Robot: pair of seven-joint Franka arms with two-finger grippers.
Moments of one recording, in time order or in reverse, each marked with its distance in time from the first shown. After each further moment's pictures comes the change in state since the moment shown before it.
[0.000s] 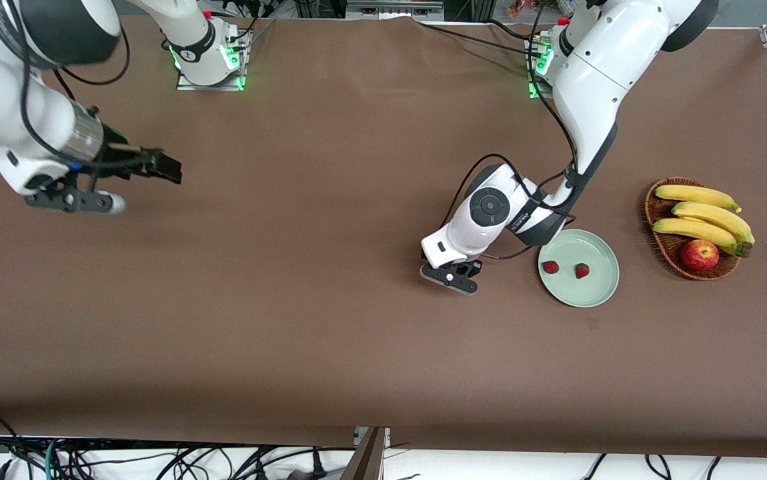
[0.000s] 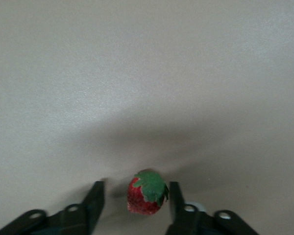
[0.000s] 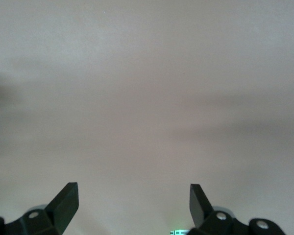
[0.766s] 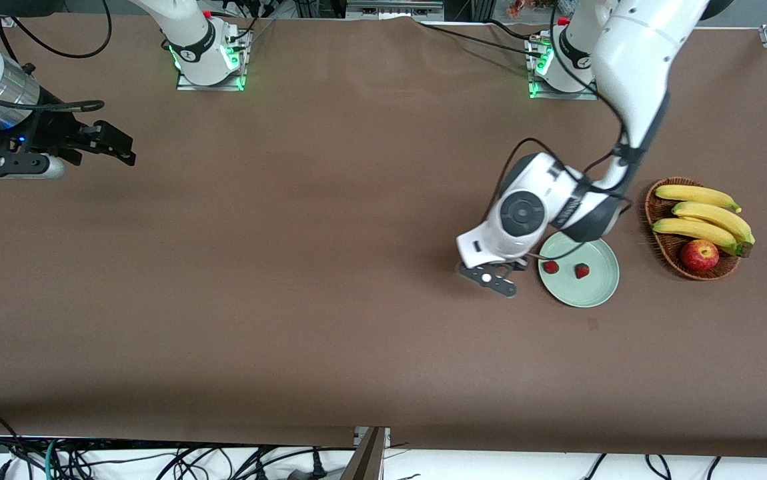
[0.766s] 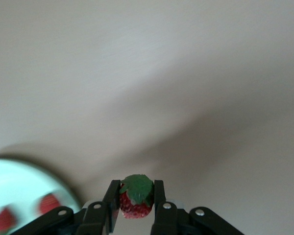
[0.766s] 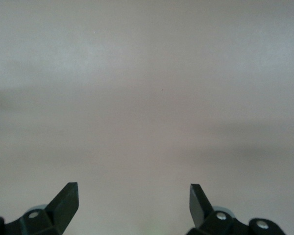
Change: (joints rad) left arm 0.119 -0.183 0.014 0.024 0.010 -0.448 0.305; right arm -0.052 -0.077 -0.009 -0.018 -0.068 0.031 -0.120
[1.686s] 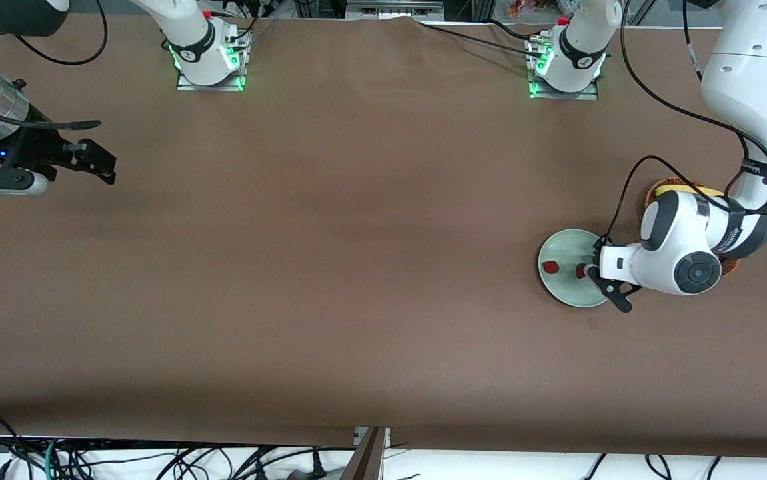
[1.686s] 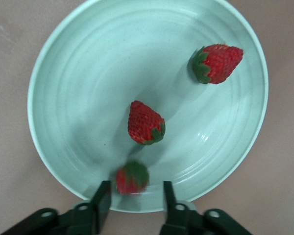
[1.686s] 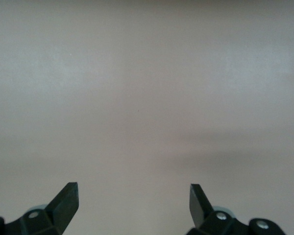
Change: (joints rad) left arm 0.385 0.055 -0.002 -0.042 0.000 -0.104 0.675; right arm -0.006 0.051 -0.001 0.045 -0.092 0.054 0.002
